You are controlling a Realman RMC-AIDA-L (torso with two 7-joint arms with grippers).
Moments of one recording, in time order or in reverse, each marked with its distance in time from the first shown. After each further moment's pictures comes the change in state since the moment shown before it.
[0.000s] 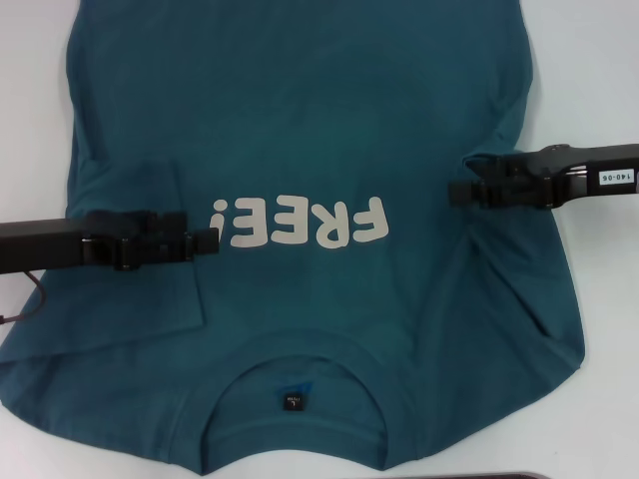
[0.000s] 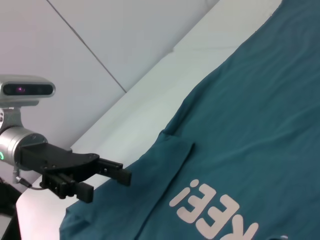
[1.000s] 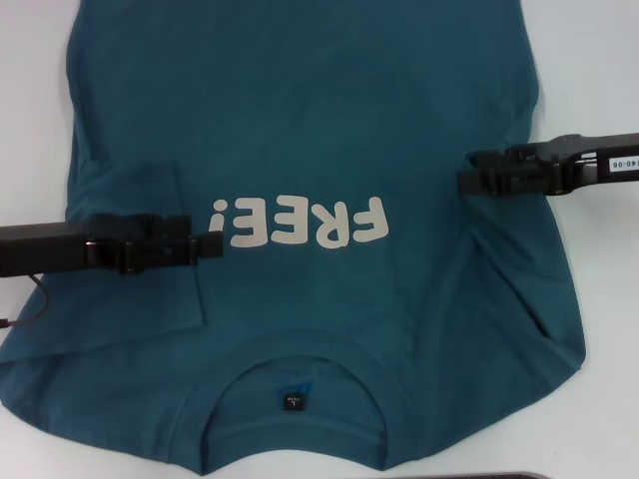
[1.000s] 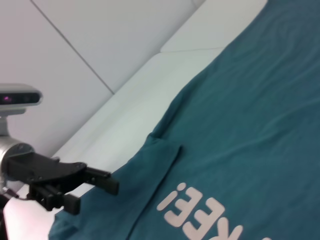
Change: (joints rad) left arm 0.001 -0.004 0.002 0.005 0.000 0.002 0.002; right arm -0.002 -0.001 -0.007 -0.060 -0.005 -0.006 0.070
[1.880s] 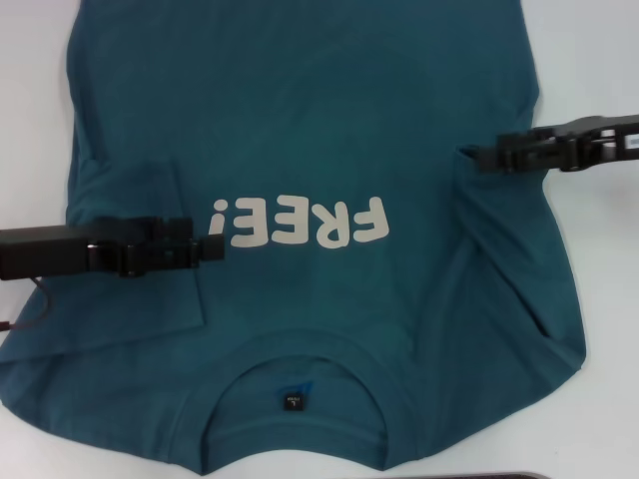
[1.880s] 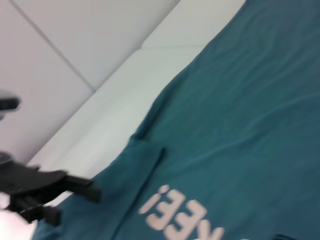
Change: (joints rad) left arm 0.002 0.001 0.000 0.010 0.000 0.000 0.007; right arm -0.006 0.009 -0.023 -0.121 -0.018 0.006 0.120
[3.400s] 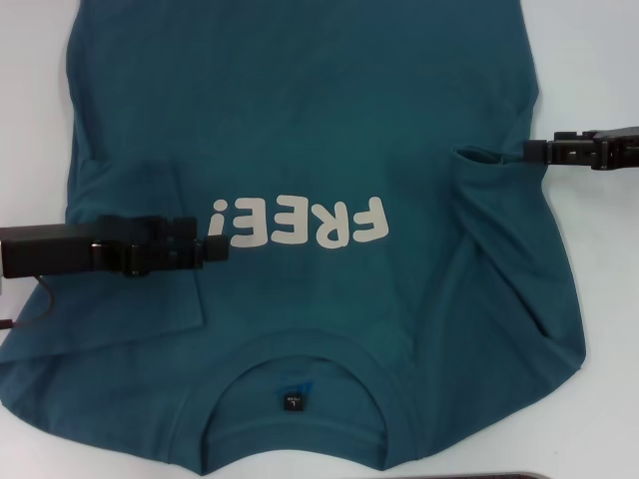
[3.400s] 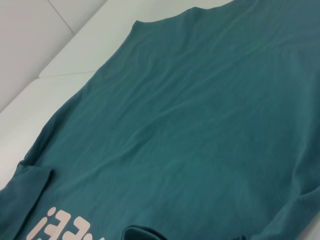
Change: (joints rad) left arm -0.008 0.000 0.012 0.000 0.000 -0.001 0.000; right arm -0.056 -0.031 0.057 0.132 -0.010 0.252 -0.095
